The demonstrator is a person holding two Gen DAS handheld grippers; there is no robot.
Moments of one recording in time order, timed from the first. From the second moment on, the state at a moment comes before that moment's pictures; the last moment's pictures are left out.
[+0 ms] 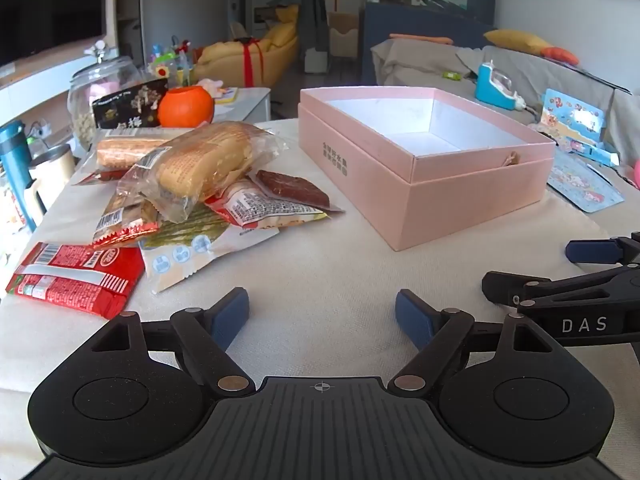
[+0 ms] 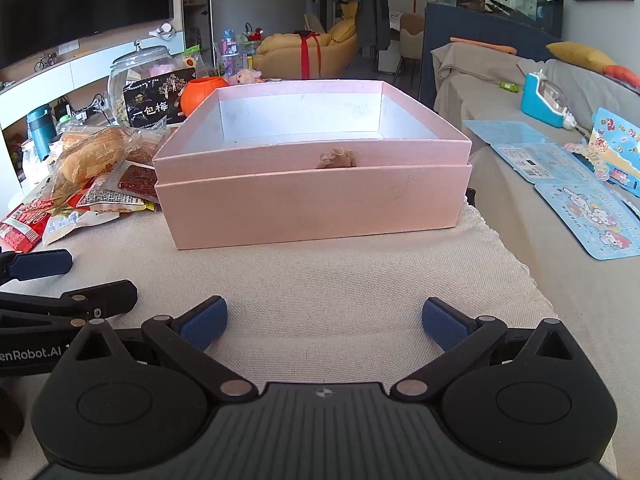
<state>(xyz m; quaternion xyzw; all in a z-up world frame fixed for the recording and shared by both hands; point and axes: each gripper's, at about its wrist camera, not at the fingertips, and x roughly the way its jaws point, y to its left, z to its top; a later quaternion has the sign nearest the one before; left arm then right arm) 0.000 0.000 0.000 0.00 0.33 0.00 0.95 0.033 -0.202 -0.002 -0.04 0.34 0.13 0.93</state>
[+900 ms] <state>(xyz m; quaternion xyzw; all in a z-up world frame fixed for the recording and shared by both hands) 0.000 -0.002 0.000 -0.01 0.33 0.00 0.95 0.029 -0.206 0.001 -0.04 0.34 0.12 0.93</state>
